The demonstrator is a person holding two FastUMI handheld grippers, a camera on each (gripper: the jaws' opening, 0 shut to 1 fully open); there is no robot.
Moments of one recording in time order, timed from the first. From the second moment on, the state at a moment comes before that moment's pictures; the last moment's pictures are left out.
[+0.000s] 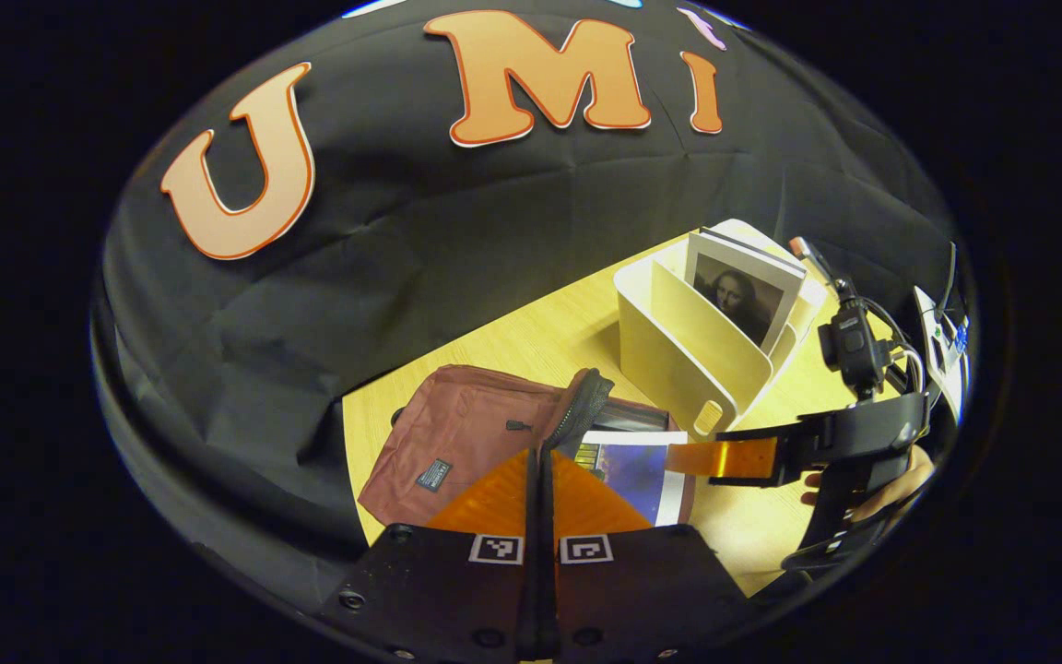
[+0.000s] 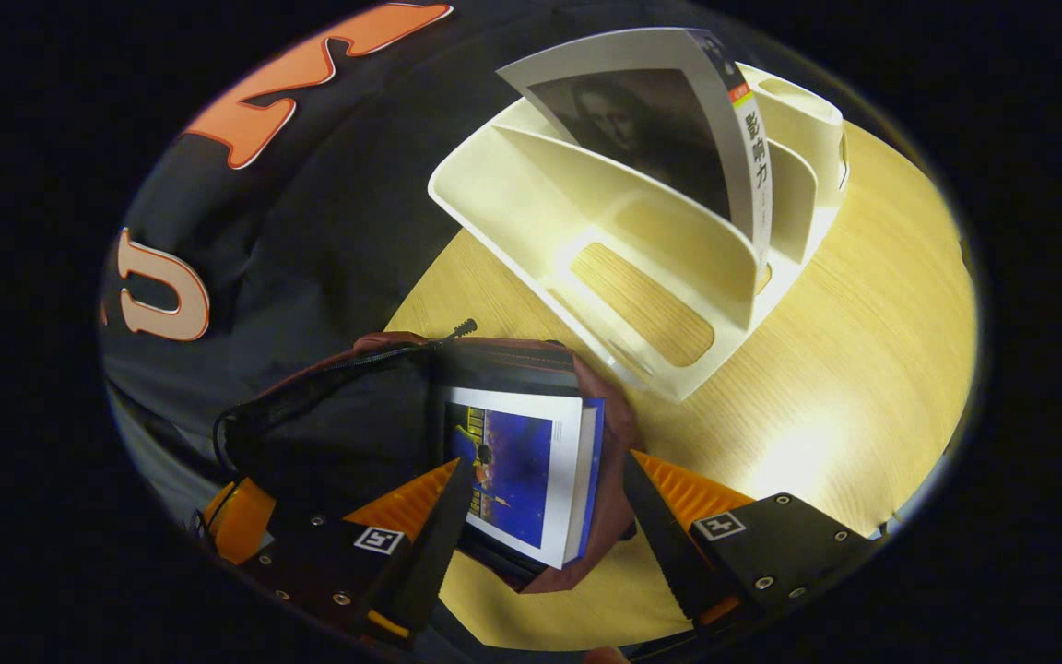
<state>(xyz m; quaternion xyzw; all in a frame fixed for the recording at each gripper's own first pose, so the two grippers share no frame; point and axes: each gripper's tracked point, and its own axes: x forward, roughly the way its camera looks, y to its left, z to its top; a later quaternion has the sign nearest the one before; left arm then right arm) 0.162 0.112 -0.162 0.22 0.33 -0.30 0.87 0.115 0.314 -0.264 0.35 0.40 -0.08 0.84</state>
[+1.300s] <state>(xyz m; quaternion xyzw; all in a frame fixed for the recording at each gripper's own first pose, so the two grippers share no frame) 0.142 0.126 -0.174 0.20 0.34 -0.27 0.88 0.186 0.140 -0.053 -0.03 0.36 -0.07 0.93</state>
